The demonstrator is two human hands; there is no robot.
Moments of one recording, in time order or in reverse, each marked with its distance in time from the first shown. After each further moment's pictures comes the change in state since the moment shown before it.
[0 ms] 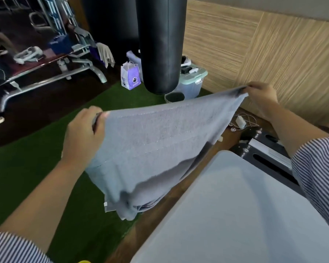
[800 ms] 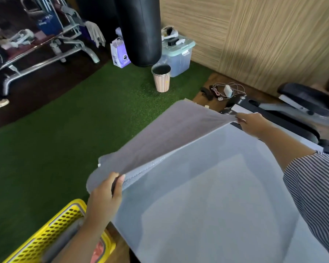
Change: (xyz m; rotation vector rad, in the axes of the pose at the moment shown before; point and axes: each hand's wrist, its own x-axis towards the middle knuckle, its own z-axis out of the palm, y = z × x) left_hand -0.360 0.193 0.027 -0.011 -0.392 -0.329; right_hand -0.164 0.282 -0.145 -0.665 -0.391 -0.240
